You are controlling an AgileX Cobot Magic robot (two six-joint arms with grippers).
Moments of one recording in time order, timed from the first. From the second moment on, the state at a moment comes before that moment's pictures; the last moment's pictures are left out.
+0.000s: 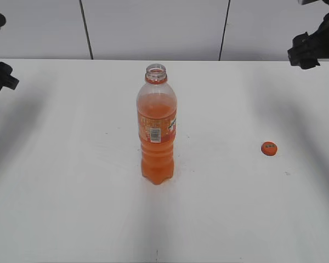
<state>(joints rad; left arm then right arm) -0.08 1.77 -1.08 1.19 0.40 -0.81 0.14 1.67 -1.14 -0.31 0.35 0.02</state>
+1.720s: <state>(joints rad) -0.07 0.72 -0.75 0.12 1.04 -0.01 0.14 0.85 -0.80 -0.05 1.02 -0.13</state>
